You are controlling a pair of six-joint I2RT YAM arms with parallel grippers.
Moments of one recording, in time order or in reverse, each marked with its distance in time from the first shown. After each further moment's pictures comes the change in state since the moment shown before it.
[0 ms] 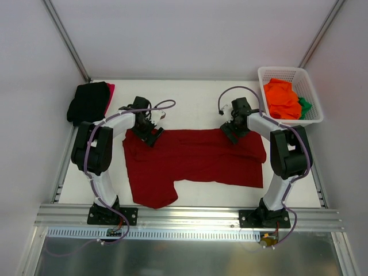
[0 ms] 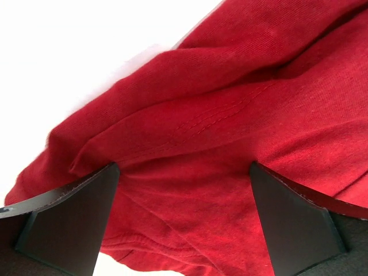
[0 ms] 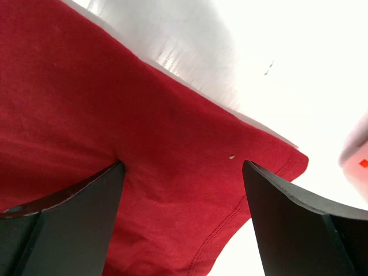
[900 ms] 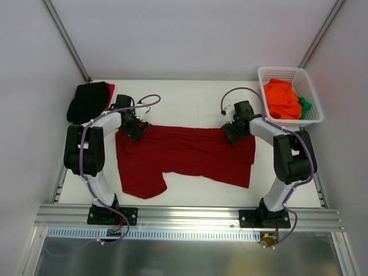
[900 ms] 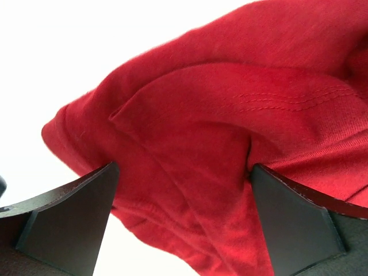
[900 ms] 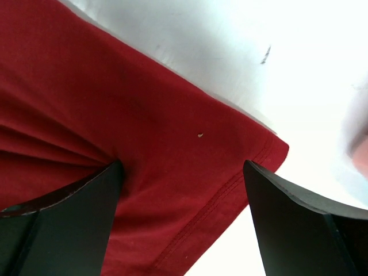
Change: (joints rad) left arm 0.166 -0.046 -0.056 0.139 -0.052 0.125; right arm -0.004 -0.077 -0.106 0.121 0.016 0.045
